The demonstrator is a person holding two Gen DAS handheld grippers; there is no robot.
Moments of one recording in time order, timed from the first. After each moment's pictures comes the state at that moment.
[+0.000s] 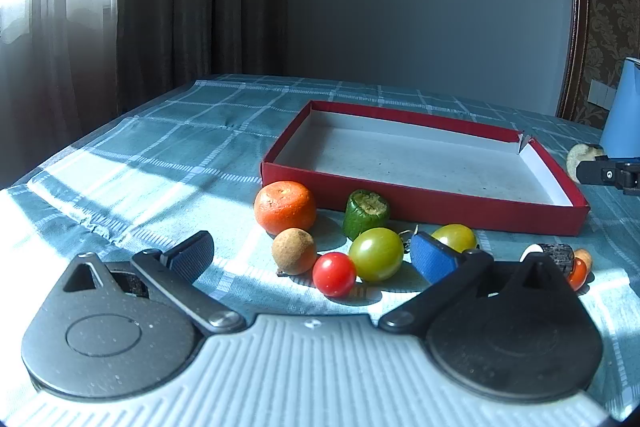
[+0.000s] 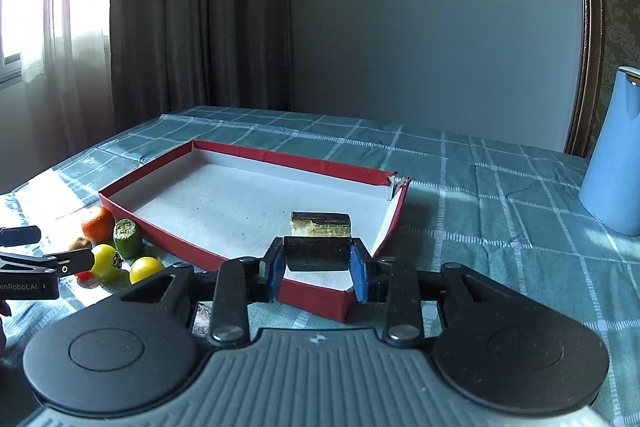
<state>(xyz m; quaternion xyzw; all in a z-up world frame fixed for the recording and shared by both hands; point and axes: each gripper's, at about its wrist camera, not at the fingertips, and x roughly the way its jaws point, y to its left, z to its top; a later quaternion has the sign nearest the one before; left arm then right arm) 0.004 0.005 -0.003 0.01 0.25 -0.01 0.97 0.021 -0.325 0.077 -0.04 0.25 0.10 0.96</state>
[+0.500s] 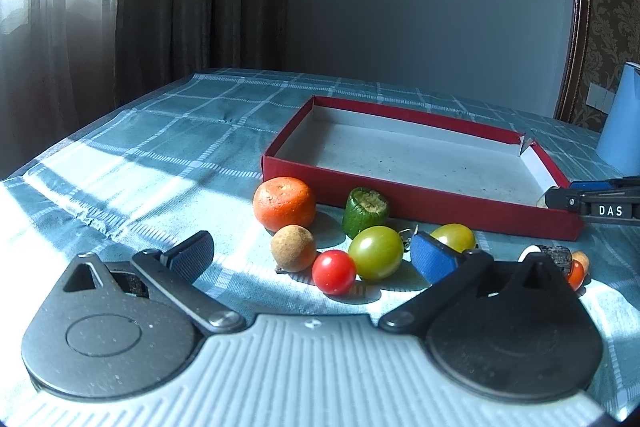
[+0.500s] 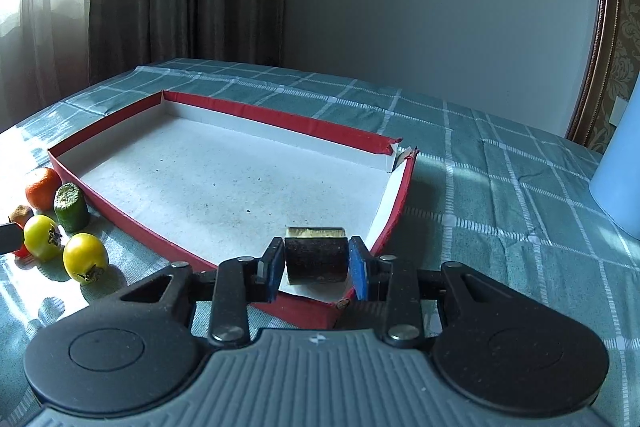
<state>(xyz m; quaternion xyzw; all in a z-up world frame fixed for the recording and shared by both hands) 0.006 0.008 -0.003 0.00 0.26 -0.01 0.97 0.052 -0.323 0.046 -0.06 0.29 0.09 0.95</state>
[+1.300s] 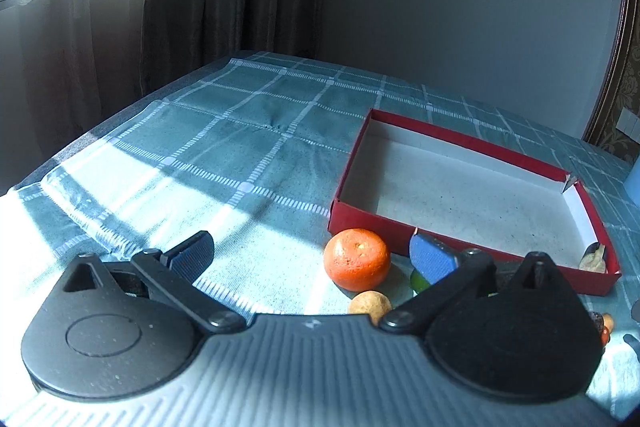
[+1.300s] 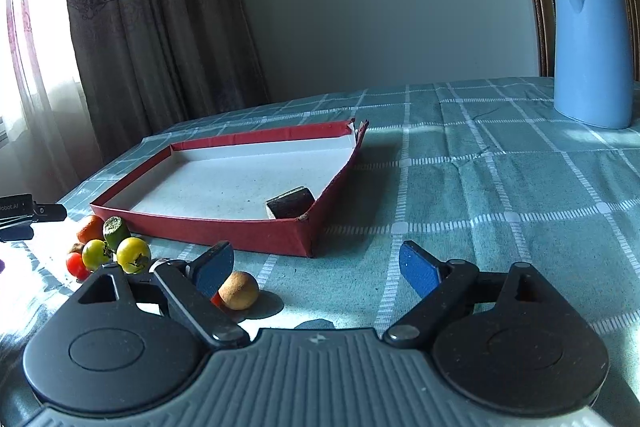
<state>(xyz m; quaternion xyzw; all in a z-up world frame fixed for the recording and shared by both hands) 0.059 0.055 0.026 -0.05 0.31 0.02 0.95 -0.023 -0.376 0.033 0.09 0.25 0.08 0.96</state>
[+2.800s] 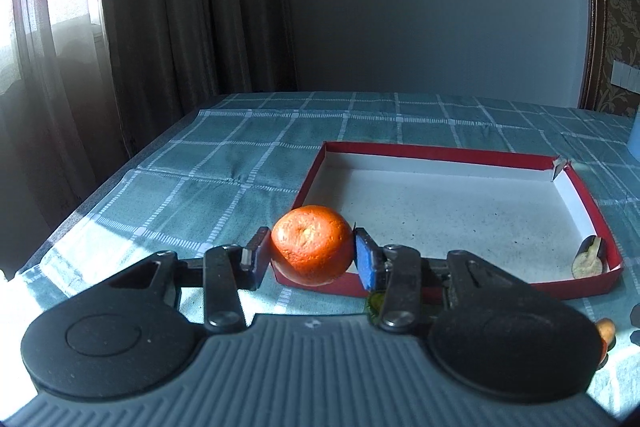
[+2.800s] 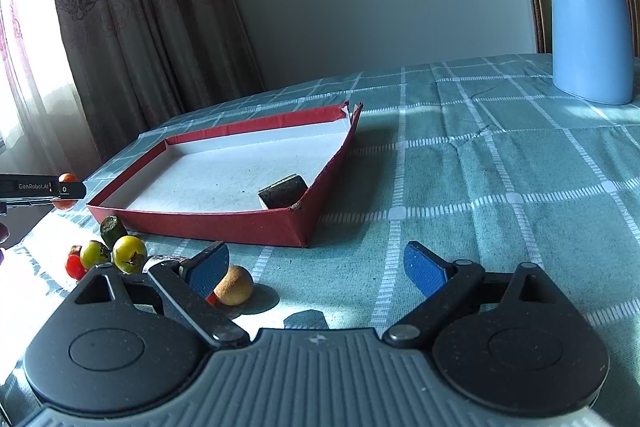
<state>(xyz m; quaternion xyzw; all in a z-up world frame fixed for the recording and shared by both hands) 0.074 -0.012 0.053 0.04 0.26 0.01 0.96 -0.017 -0.381 0.030 0.11 0.27 0.08 0.95</state>
